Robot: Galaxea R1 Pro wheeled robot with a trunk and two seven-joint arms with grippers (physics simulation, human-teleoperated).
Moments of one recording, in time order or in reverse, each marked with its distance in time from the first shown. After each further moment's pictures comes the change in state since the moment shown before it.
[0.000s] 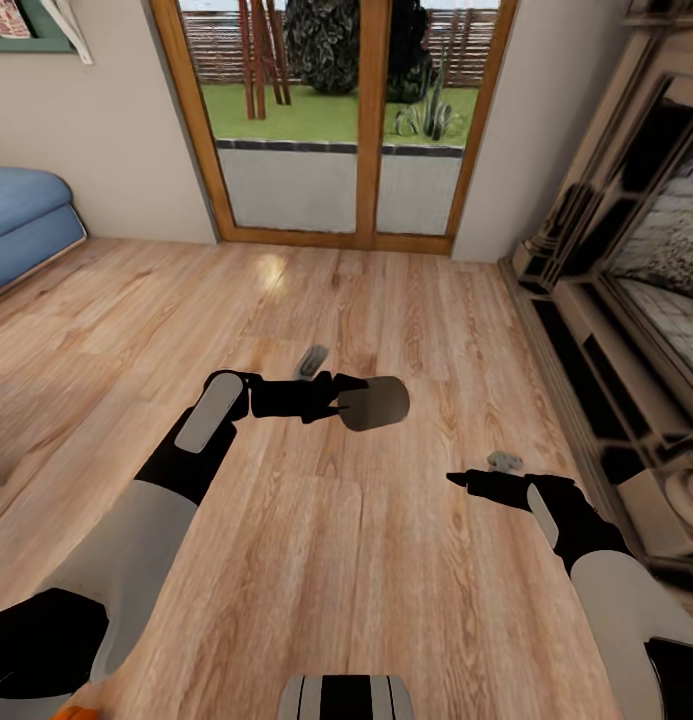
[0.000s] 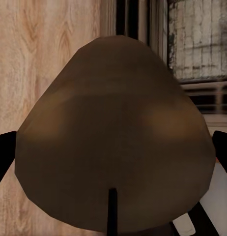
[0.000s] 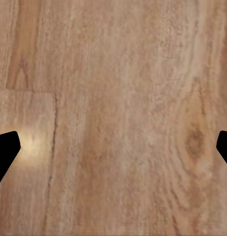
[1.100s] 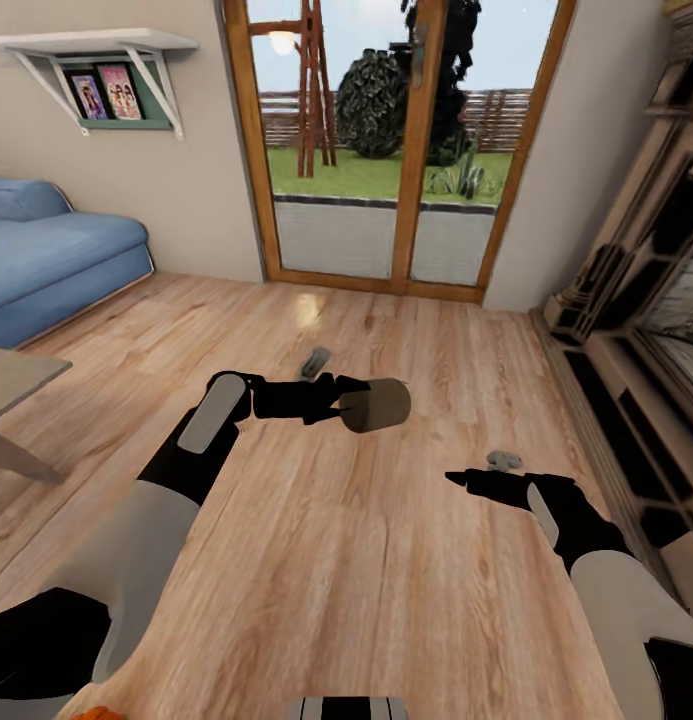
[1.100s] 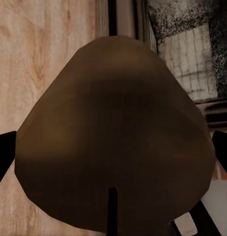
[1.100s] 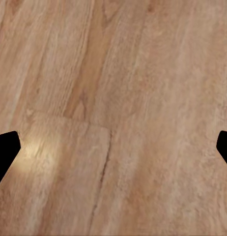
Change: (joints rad) left arm 0.000 -0.008 0.000 0.010 -0.008 -0.001 0.000; right arm 0.000 0.000 0.000 -0.006 0.000 0.001 0.020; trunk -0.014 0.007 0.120
